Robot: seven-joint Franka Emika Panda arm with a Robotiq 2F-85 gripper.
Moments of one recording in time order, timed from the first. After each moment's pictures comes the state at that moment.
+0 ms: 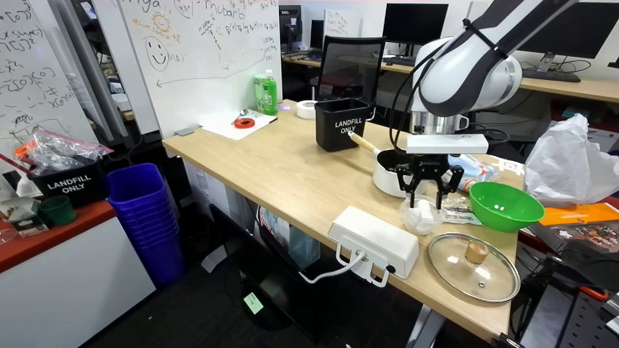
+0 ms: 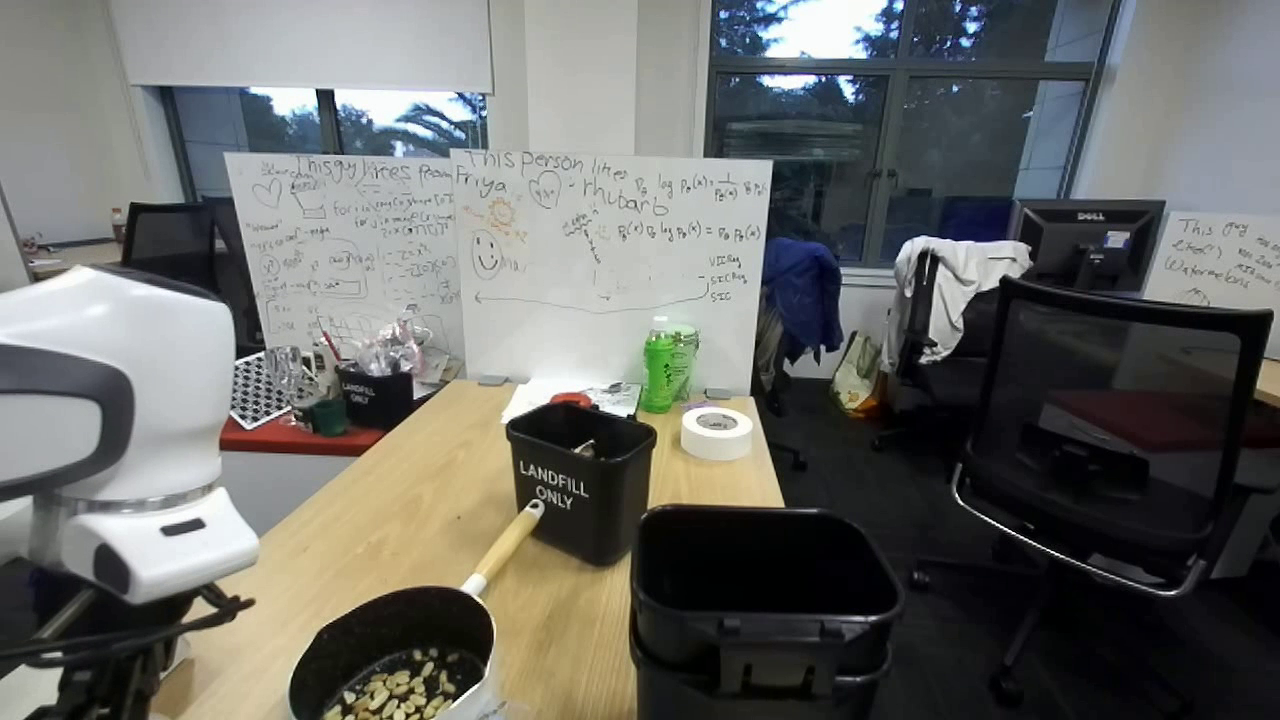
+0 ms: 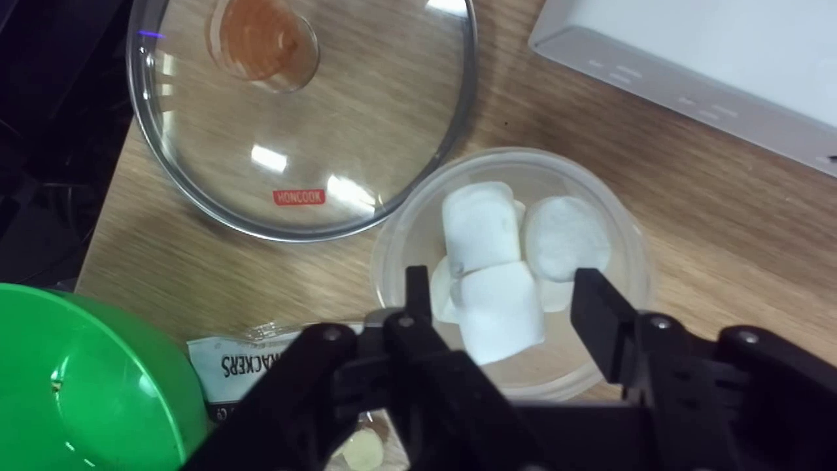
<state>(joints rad) 0.02 0.27 -0.04 -2.35 0.15 2.37 0.77</state>
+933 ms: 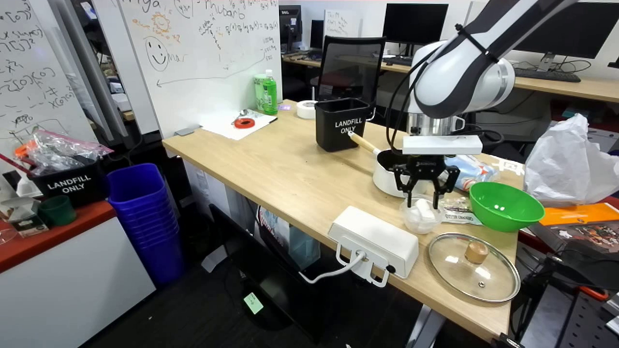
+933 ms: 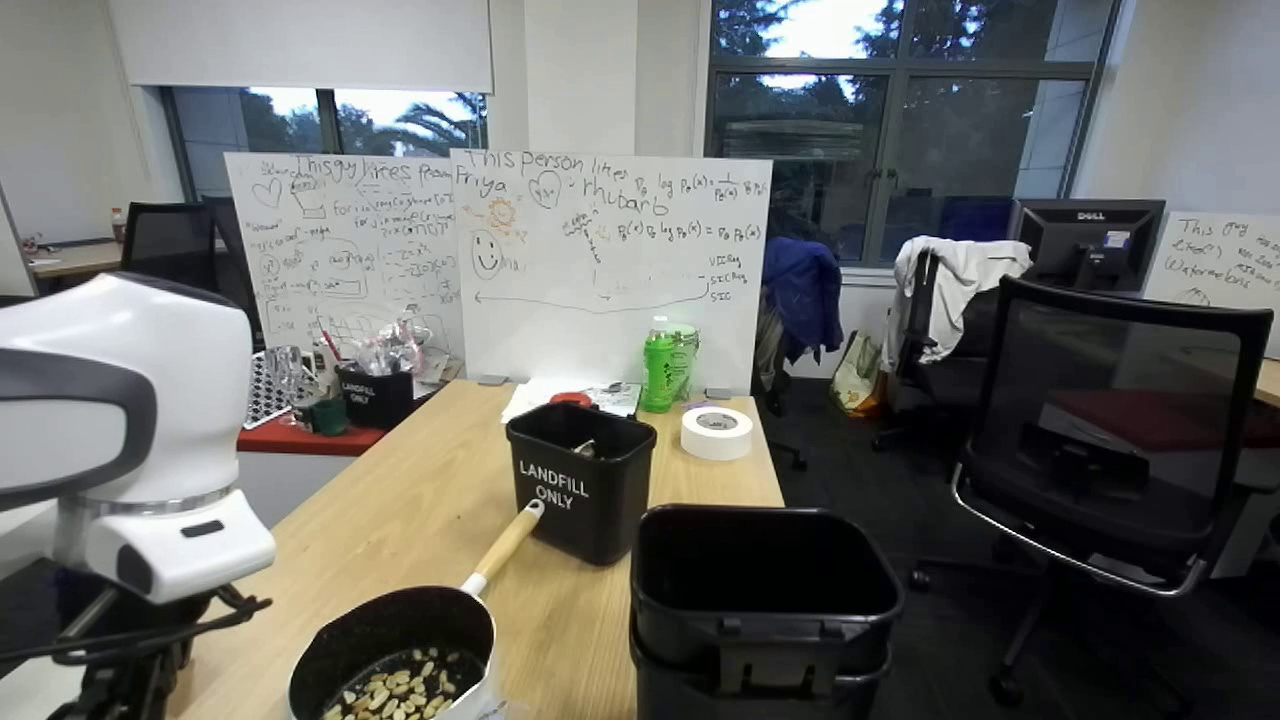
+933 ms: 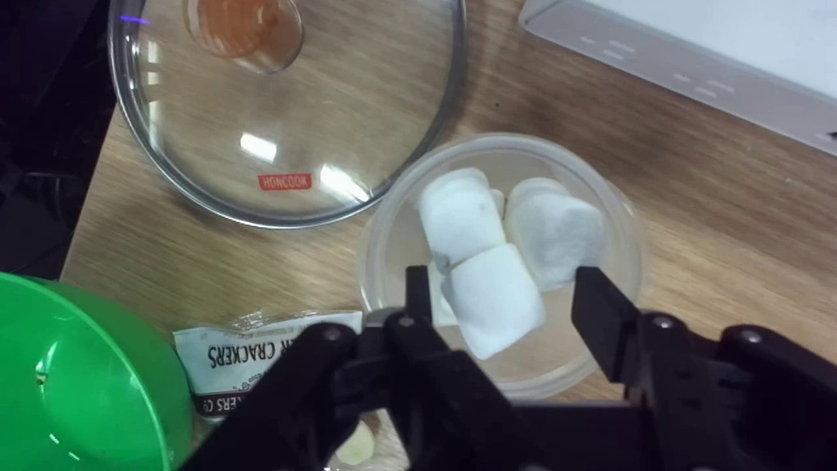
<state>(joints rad) 0.02 0.31 -0.04 -2.32 0.15 2.37 0.77</state>
